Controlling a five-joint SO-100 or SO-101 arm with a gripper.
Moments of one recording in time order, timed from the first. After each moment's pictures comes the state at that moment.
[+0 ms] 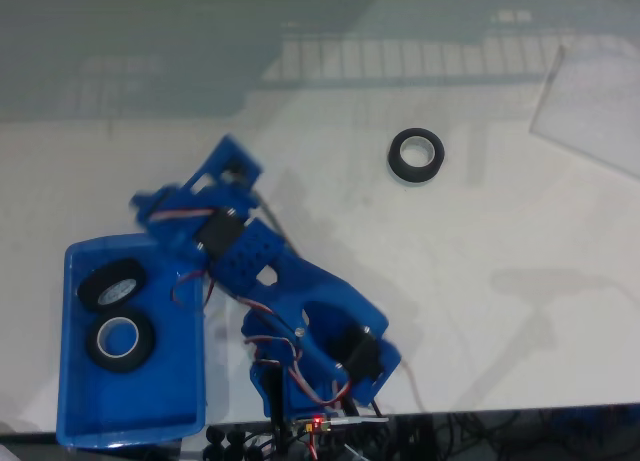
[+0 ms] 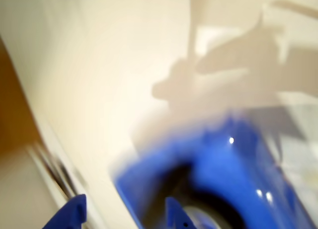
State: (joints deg) arm -43.4 148.5 127.4 70.9 4.3
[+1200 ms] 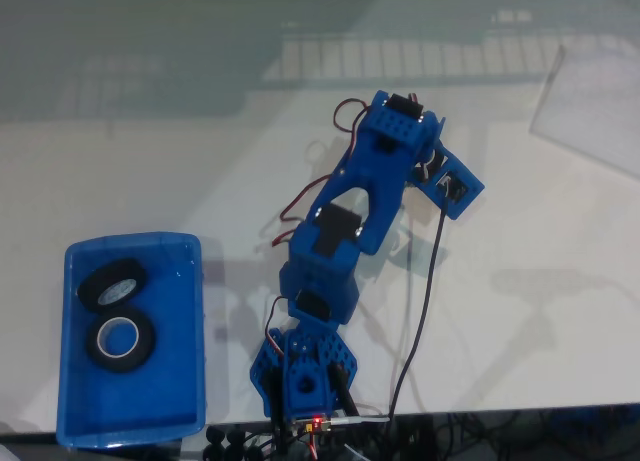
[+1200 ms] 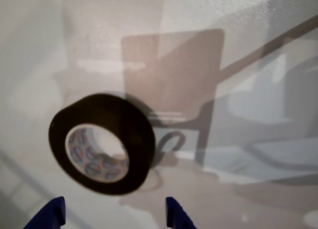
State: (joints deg) arm 31.8 86.2 95.0 62.8 20.9
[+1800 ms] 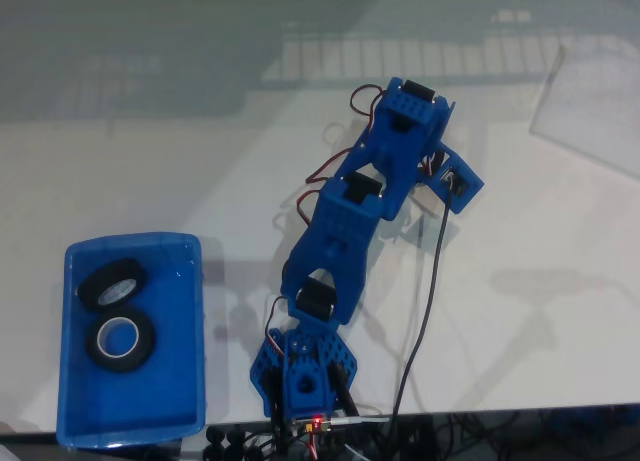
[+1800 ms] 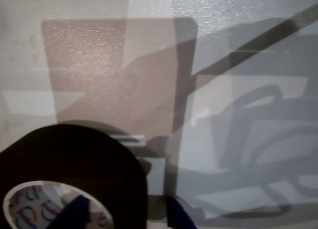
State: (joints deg) arm 31.9 63.2 75.6 71.2 19.5
